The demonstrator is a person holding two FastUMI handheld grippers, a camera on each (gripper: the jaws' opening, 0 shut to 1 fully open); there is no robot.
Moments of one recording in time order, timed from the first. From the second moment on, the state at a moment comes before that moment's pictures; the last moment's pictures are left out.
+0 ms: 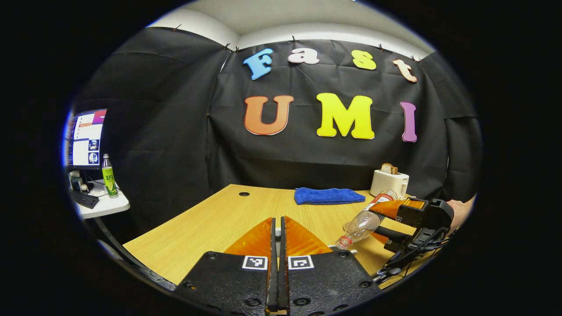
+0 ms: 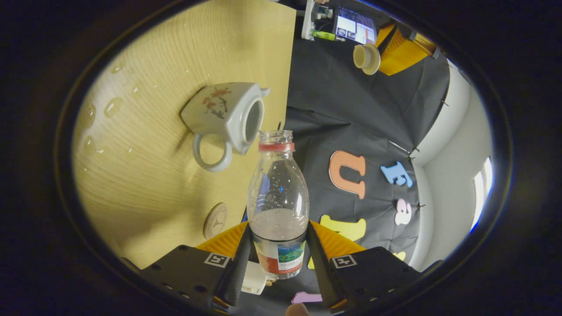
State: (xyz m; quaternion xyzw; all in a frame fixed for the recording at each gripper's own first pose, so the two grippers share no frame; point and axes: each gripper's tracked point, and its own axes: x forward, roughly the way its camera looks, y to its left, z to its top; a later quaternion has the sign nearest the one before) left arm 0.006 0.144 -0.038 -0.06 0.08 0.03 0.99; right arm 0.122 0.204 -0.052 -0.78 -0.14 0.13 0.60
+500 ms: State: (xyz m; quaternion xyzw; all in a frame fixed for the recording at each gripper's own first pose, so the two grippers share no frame) left arm 0.005 0.145 -0.038 -0.06 0.08 0.03 0.99; right arm 0.124 0.205 -0.048 -0.80 -0.14 0.12 0.58
